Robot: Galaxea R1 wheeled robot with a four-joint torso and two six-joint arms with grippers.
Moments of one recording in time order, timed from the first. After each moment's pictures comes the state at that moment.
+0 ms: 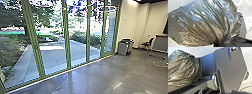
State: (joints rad) left arm 1.46 3.07 -2.81 -0.40 0.08 0.41; right arm -1.58 3.04 -2.65 0.17 0.03 0.07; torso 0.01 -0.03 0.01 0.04
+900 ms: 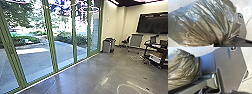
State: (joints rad) left arm 1.46 3.07 -2.81 -0.40 0.08 0.41; right arm -1.58 3.04 -2.65 0.17 0.03 0.07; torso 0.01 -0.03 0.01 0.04
